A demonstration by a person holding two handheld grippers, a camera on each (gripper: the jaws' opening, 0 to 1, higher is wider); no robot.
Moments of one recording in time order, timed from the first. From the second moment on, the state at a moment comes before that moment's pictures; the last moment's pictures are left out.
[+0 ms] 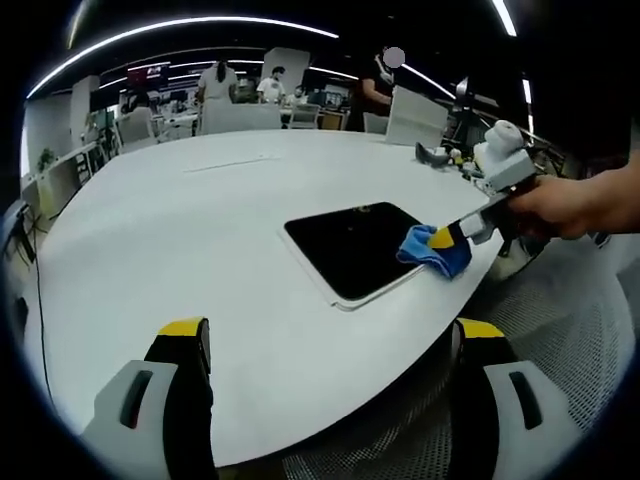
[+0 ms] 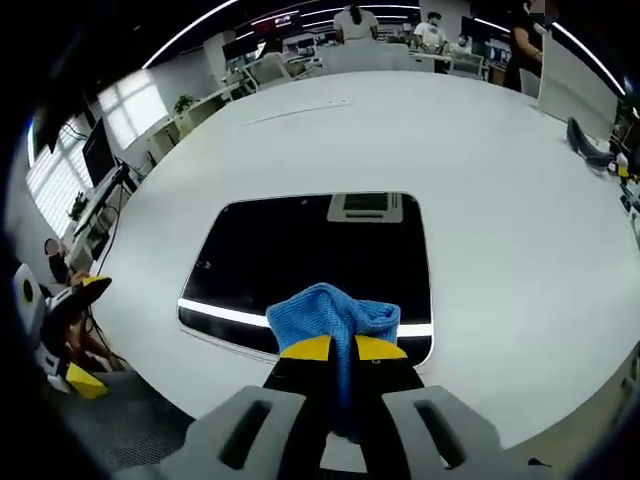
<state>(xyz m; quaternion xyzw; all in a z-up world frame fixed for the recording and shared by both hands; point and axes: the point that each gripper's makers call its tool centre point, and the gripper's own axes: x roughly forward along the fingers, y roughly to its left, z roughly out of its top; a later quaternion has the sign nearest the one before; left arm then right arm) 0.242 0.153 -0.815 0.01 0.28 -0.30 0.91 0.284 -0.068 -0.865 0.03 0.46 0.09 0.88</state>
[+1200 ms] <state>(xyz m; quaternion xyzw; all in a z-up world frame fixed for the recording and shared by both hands) 0.242 0.157 -0.818 0.02 0.29 -0.29 0.91 0.282 -0.075 -0.866 0.06 0.47 0.11 0.87</state>
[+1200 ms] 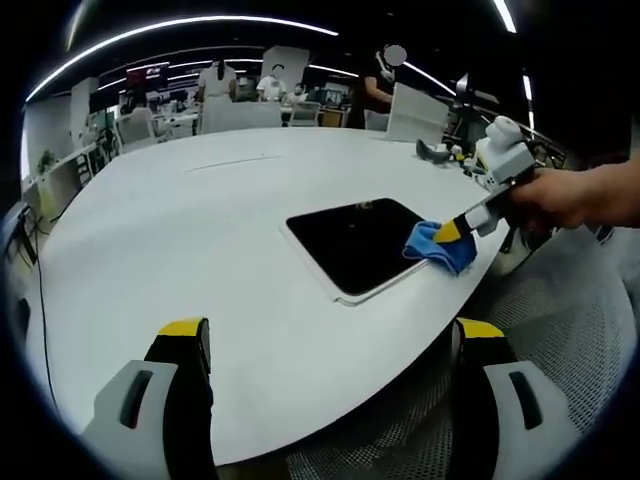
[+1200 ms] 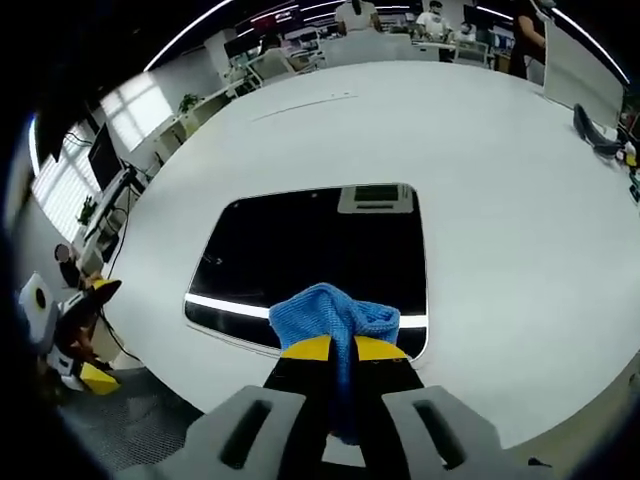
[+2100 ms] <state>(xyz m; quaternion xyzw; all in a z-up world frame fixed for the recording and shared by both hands) 0.244 0.155 -0.814 0.02 0.28 -0.29 0.91 0.278 -0.106 -0.865 0.05 0.48 0.09 0.87</state>
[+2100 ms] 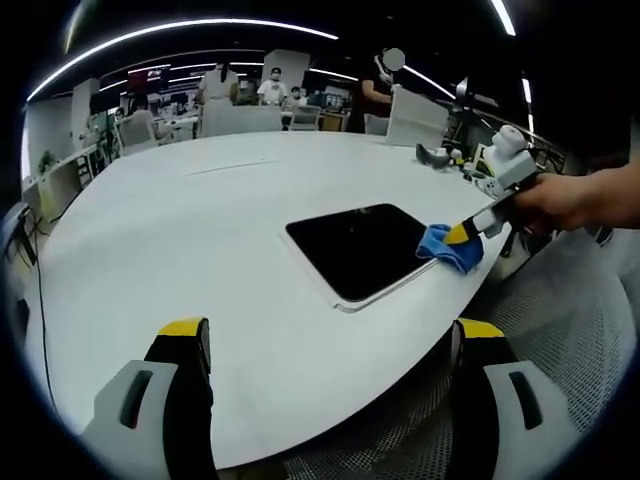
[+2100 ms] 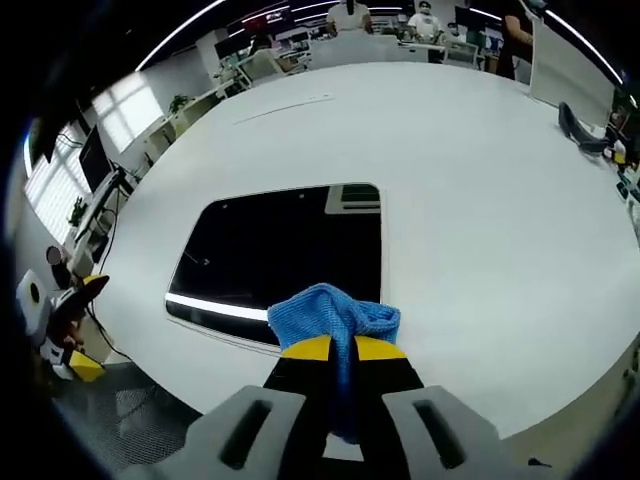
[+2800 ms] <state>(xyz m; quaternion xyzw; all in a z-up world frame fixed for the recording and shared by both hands) 0.246 0.157 -0.813 0.01 0.28 -0.28 0.92 0.282 -0.114 -0.866 0.05 0.48 0.08 0.87</state>
